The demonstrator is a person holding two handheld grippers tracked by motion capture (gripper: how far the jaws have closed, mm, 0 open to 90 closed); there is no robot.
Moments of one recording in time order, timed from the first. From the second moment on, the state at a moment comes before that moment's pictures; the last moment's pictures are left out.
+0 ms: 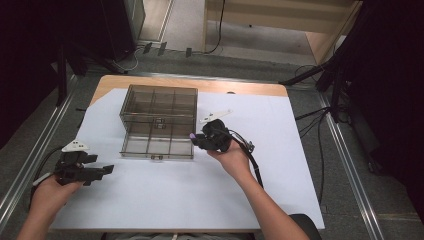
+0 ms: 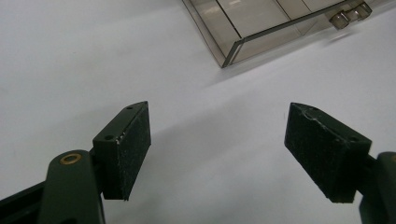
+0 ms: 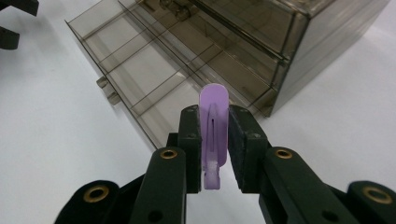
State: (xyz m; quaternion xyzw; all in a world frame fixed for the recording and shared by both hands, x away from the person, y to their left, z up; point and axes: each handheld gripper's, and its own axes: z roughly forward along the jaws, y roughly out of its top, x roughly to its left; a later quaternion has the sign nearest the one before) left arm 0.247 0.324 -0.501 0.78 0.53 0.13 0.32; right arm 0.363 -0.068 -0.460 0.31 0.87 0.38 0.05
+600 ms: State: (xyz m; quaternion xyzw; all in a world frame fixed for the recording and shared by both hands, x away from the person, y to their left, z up) left arm 0.247 0.322 -0.502 0.78 0.53 0.13 0.32; right arm 0.364 -0.052 -0.461 0.30 0.88 0.37 0.04
